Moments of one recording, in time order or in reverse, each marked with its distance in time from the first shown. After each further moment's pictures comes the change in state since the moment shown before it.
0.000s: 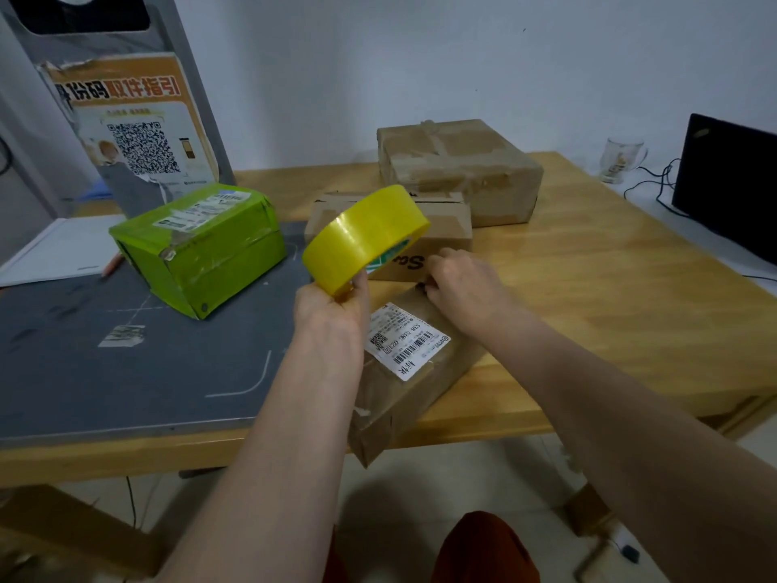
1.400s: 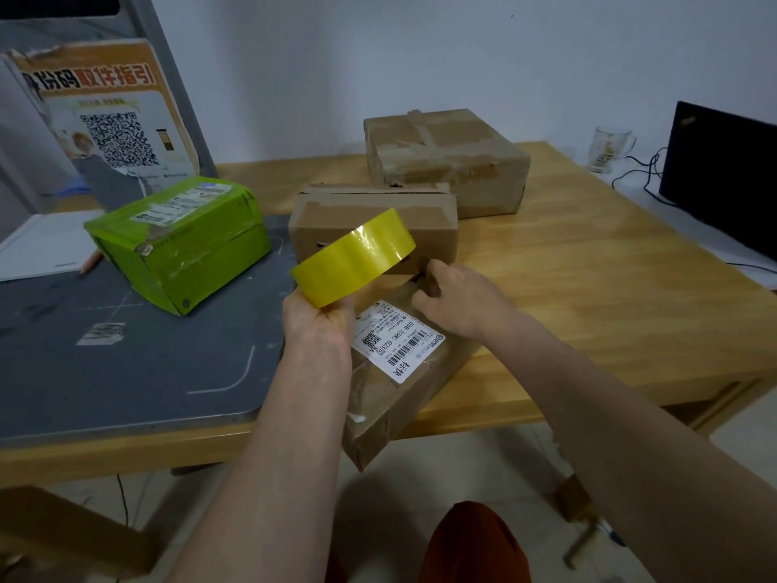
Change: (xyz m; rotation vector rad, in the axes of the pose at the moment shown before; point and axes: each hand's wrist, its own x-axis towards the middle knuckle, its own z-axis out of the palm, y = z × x) left_hand 0.015 -0.008 -0.023 -0.007 -0.159 0.029; right_hand -0.017 0.014 0.008 0.316 -0.241 0.209
